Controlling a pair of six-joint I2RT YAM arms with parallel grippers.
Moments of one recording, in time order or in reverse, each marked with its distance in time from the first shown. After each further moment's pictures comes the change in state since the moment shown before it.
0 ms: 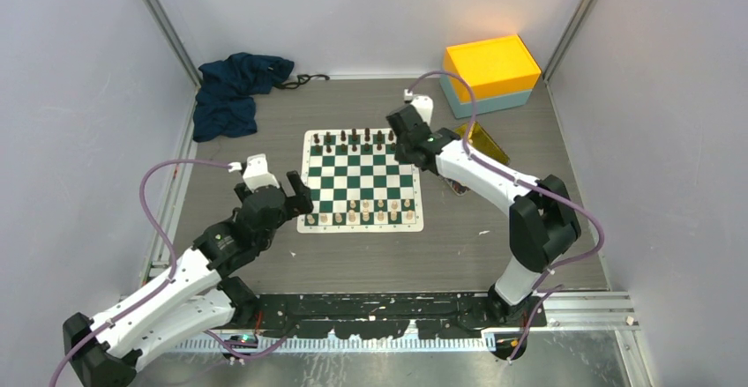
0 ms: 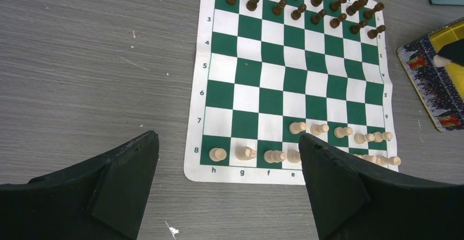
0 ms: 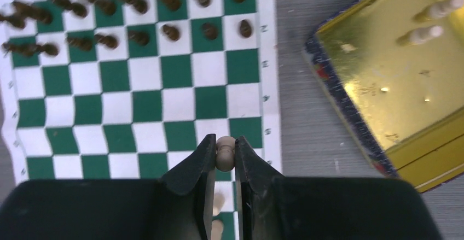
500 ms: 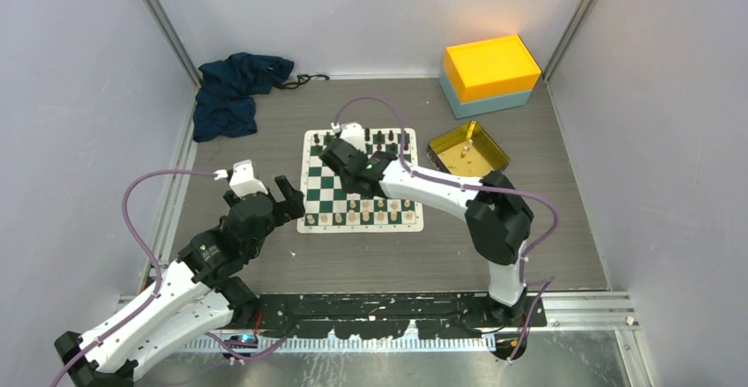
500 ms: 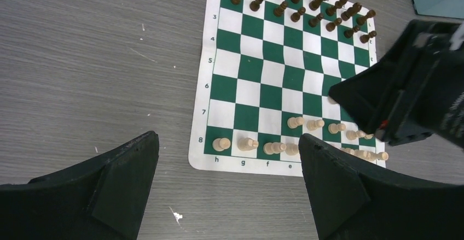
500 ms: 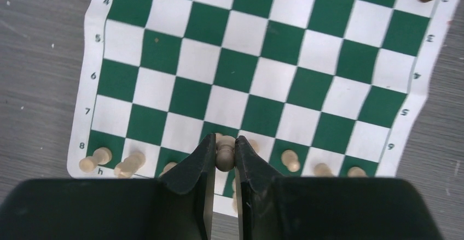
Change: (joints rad) left arm 0.000 -0.130 0.000 -0.110 0.000 -0.049; right arm 0.353 0.187 0.178 -0.058 0.058 0.003
